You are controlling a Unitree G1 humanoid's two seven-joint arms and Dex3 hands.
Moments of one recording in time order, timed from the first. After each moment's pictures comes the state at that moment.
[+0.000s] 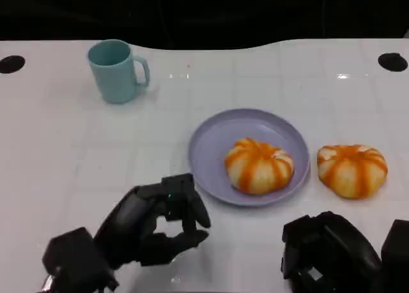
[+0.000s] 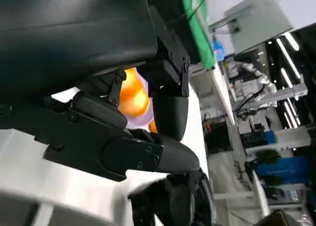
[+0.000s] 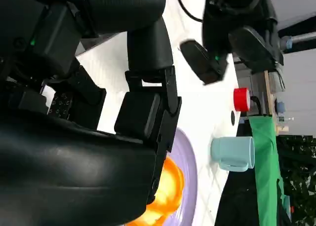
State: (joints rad) left arm -0.08 0.15 -0.26 0.34 -0.23 -0.54 -0.45; right arm 0.02 -0.08 0.11 0.23 0.20 -0.18 0.54
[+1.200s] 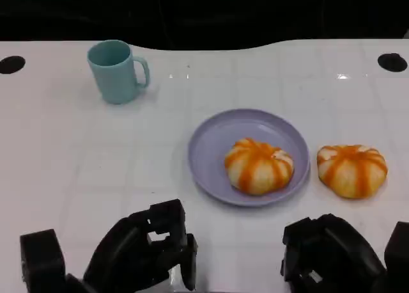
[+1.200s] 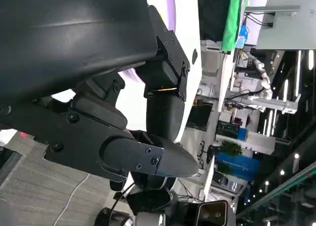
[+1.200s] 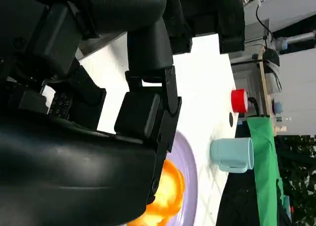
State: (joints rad) left arm 0.06 0.04 -0.11 0.19 -0.42 -0.17 -0.68; right arm 0.03 -0.08 0.11 0.22 0.22 -0.17 0.55
